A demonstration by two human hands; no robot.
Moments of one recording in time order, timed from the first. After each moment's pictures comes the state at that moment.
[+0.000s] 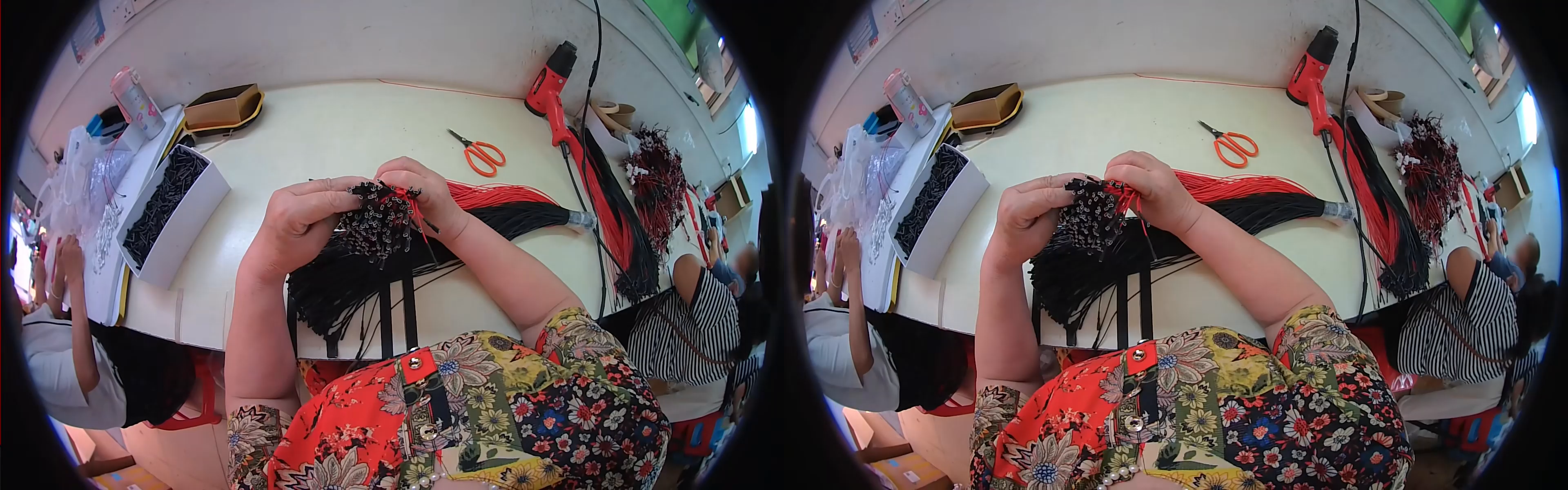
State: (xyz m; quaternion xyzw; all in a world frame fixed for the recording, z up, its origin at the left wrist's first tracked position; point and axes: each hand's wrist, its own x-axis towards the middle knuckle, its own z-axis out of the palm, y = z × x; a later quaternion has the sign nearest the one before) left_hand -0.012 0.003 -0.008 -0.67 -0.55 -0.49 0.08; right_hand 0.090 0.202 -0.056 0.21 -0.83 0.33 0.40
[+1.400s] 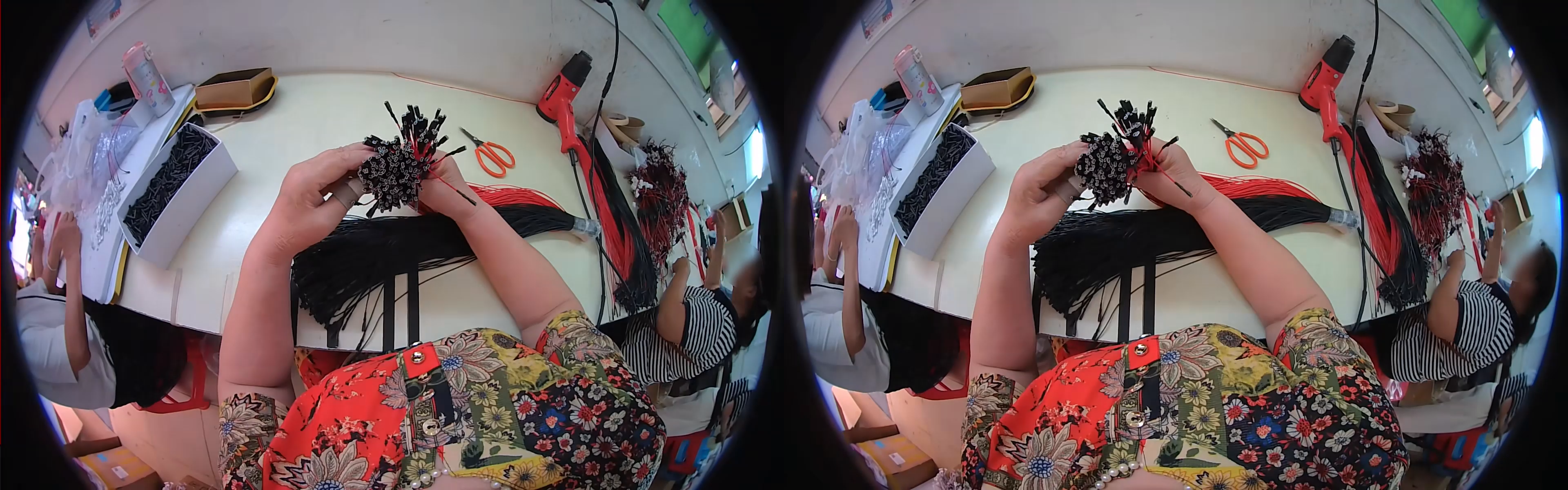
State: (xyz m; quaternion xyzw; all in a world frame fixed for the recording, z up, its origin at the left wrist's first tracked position) left_hand -0.008 0.006 -0.013 -0.57 -0.59 -0.58 -0.03; right_hand 0.078 0.211 -0.060 0.01 -0.76 0.62 0.18
